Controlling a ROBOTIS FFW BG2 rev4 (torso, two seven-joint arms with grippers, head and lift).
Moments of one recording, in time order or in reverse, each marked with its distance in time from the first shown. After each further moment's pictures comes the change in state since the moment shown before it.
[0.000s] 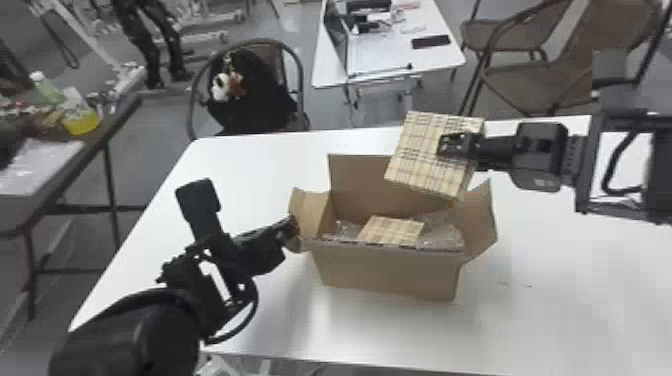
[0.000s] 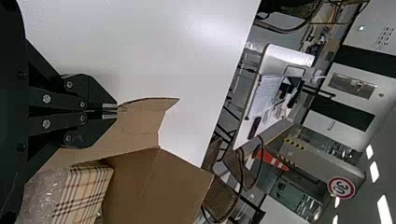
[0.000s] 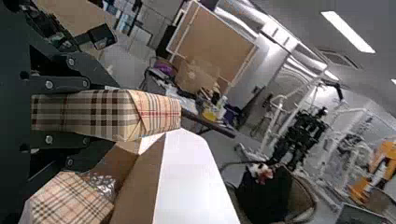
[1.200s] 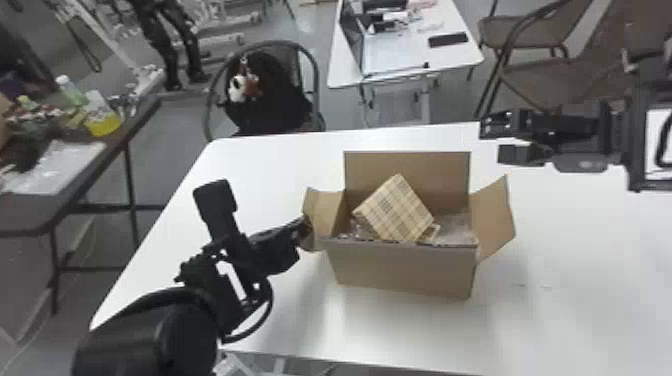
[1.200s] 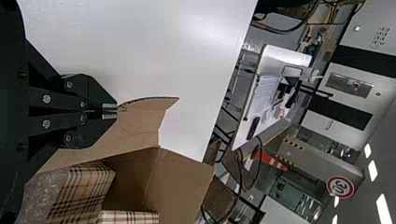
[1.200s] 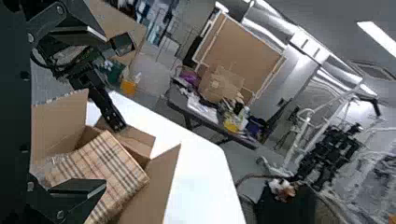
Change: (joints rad) left arm 0.007 0.000 -0.001 0.000 -0.013 -0.018 0.003; right arm -0.108 -0.023 -0.037 0.057 0.145 0.153 0.160
